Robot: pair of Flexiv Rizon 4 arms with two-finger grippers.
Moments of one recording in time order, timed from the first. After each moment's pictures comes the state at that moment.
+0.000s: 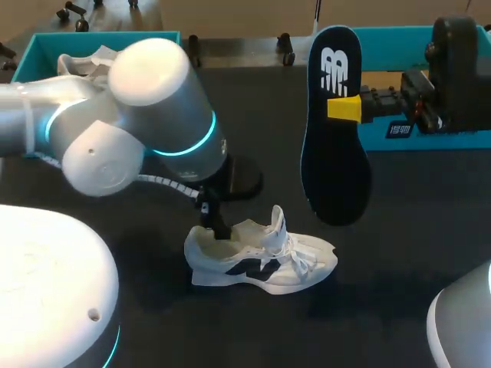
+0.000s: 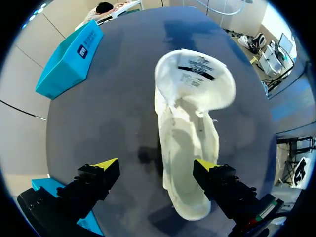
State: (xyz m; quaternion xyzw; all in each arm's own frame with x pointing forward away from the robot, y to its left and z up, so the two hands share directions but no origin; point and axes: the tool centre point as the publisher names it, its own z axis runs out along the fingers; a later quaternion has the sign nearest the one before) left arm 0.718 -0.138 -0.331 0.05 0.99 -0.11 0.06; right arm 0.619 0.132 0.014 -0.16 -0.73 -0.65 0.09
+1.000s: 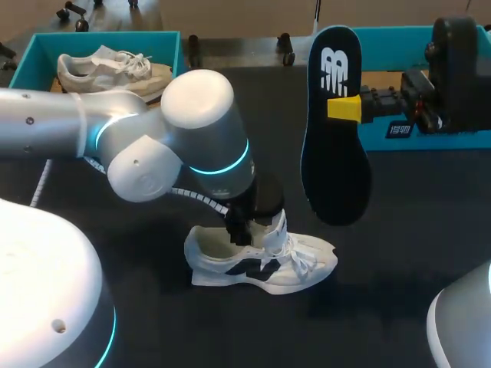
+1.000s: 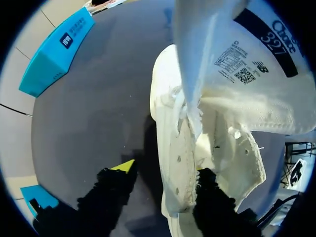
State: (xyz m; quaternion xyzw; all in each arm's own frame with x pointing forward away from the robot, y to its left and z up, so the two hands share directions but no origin) left arm 0.718 -0.167 -0.395 0.05 0.99 -0.09 0.04; right arm 0.619 0.132 0.014 -0.16 -0.73 -0.65 0.09
